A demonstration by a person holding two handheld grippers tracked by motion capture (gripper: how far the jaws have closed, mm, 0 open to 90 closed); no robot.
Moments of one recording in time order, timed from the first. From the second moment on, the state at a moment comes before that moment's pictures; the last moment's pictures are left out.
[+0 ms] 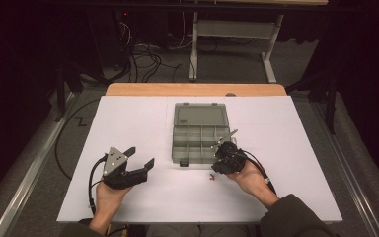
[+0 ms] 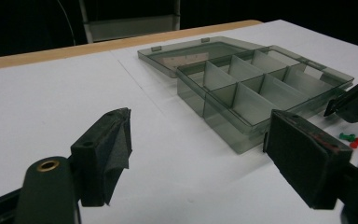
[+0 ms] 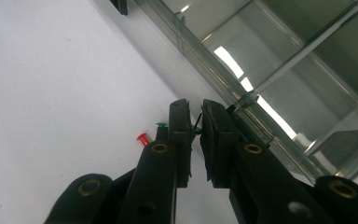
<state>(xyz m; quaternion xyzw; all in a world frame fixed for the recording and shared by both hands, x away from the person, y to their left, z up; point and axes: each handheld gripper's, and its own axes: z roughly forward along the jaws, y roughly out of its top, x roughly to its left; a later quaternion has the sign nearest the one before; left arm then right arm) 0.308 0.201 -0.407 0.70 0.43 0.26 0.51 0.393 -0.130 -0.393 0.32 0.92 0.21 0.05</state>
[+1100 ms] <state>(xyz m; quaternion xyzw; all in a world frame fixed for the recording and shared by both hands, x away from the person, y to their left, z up) 0.307 0.203 -0.406 0.69 0.43 0.27 0.51 0.409 -0.151 -0.365 0.35 0.90 0.24 0.08</state>
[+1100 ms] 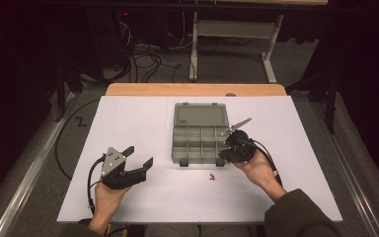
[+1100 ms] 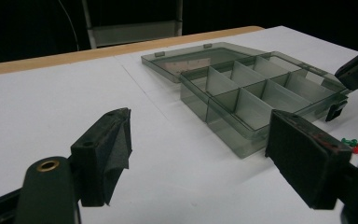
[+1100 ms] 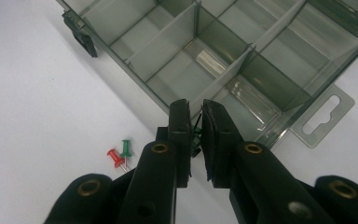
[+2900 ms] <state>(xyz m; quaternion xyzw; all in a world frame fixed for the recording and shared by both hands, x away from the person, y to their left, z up) 0.309 0.200 -0.407 0.70 0.42 0.27 0.51 0.428 -0.154 -0.372 0.38 0.90 0.22 0.07</state>
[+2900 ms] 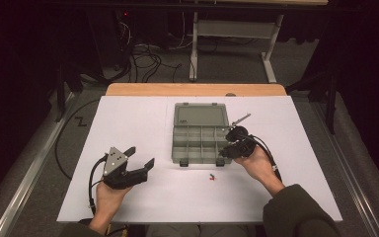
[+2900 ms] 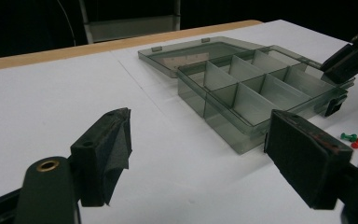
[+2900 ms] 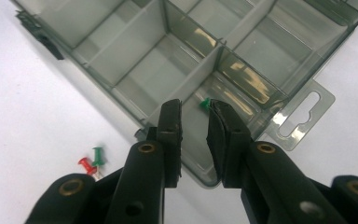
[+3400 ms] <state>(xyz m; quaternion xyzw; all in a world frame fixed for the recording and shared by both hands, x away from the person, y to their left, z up) 0.308 0.201 -0.406 0.70 0.43 0.27 0.51 0.410 -0.158 -0.364 0.36 0.89 0.25 0.07</state>
